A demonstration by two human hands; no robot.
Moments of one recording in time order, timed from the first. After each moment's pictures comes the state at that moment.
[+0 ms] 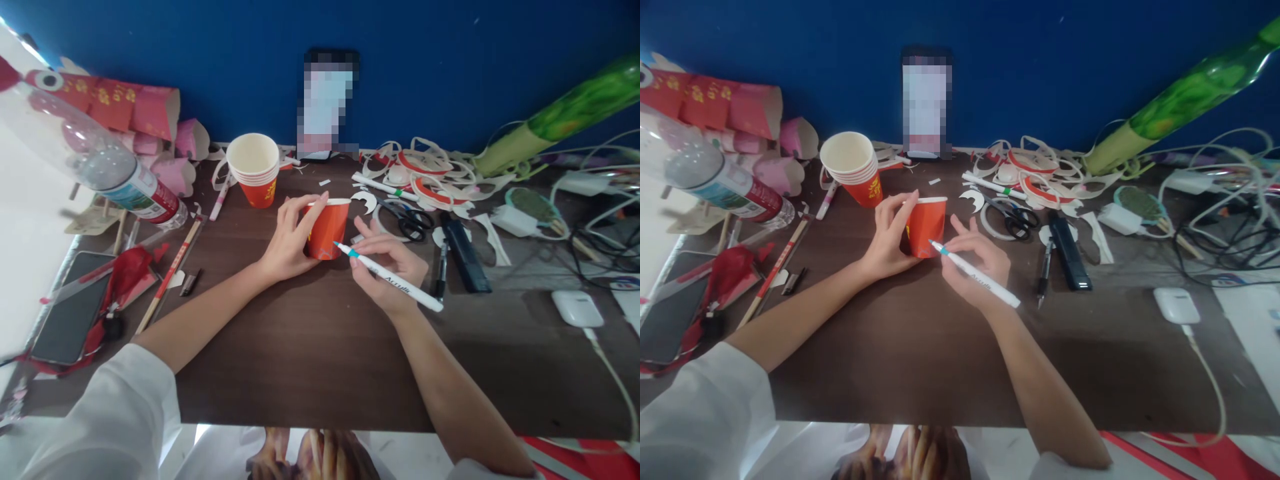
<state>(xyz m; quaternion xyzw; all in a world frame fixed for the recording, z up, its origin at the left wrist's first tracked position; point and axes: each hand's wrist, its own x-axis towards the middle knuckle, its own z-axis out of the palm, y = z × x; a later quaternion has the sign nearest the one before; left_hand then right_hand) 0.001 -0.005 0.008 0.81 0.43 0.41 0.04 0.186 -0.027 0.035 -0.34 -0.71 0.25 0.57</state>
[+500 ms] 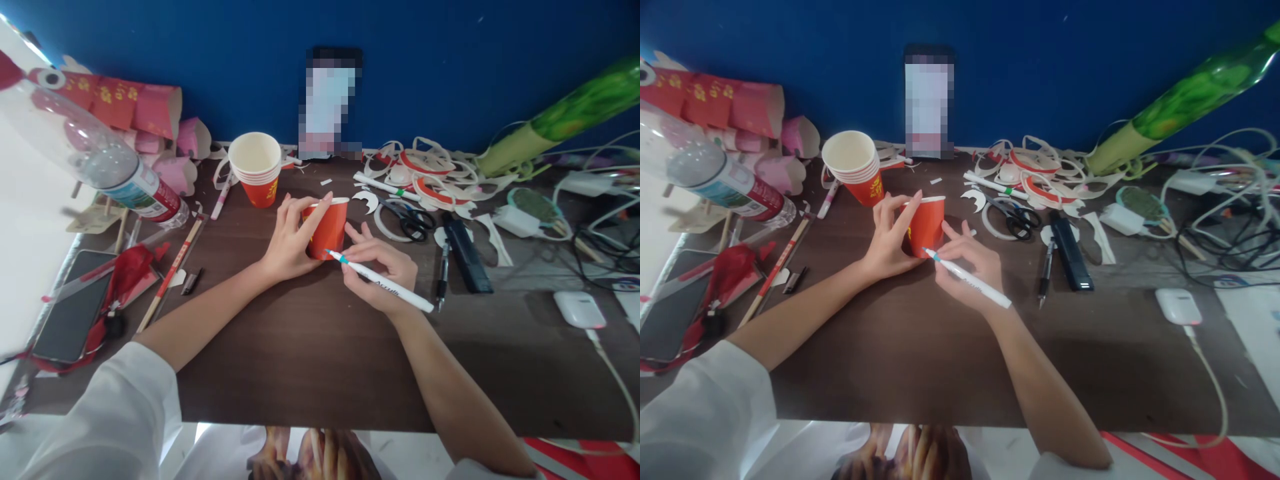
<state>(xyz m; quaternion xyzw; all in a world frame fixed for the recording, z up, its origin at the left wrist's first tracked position) 0.001 -0.006 0.007 0.81 0.45 0.39 0.01 0.185 -0.030 0.035 -0.32 -0.75 0.25 0.52</state>
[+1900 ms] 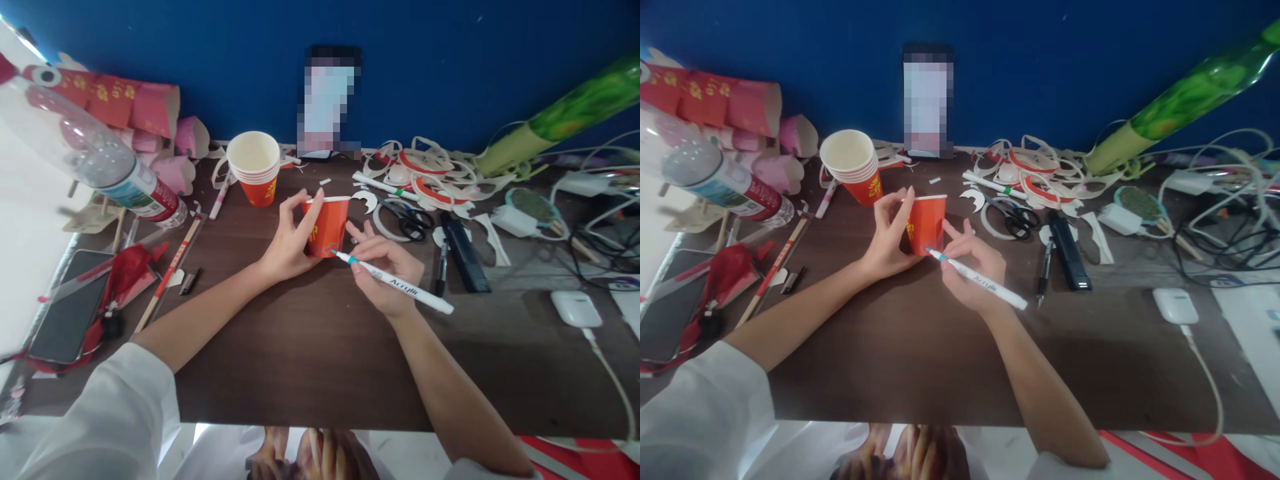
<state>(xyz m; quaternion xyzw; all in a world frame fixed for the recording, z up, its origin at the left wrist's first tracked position) 0.003 -0.006 0.004 0.80 0.43 0.43 0.05 0.187 -0.030 0.034 -0.33 -0.70 0.31 0.55</state>
